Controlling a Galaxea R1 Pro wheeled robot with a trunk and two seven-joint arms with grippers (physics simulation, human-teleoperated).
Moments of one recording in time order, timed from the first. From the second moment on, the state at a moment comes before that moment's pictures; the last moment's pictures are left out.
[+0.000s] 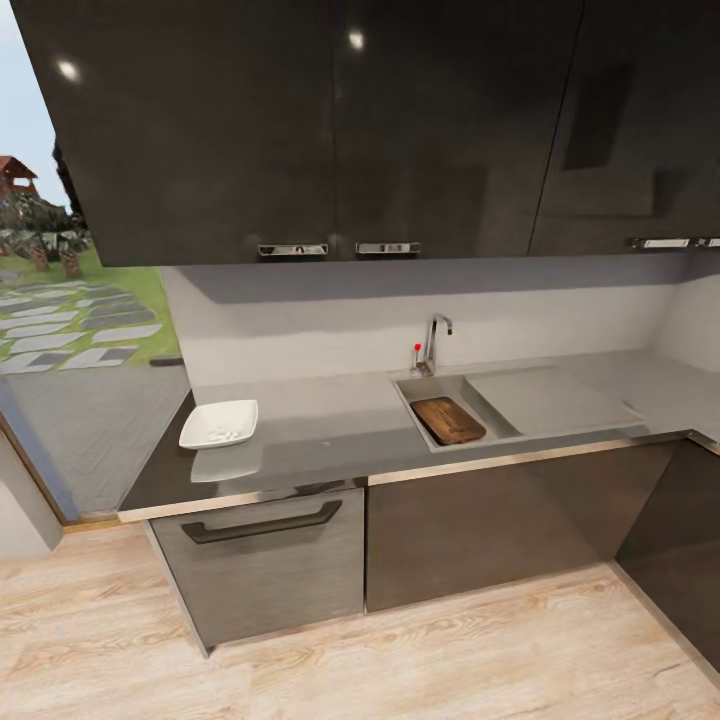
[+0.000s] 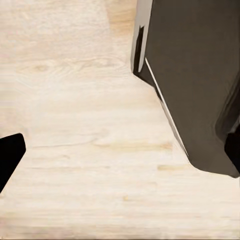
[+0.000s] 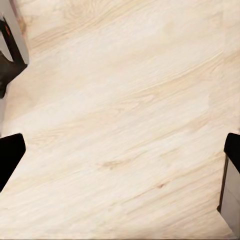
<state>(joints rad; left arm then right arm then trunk) -0.01 0.15 -0.18 -0.02 0.25 0.18 -0.10 0.05 -0.22 0.12 0.08 -0.27 0.01 -0.05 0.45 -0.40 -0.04</state>
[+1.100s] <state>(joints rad) 0.06 0.02 -0.17 -0.18 0.25 0.03 -0.07 0.08 -0.18 0.12 -0.03 -0.27 -0.02 -0.04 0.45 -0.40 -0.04</state>
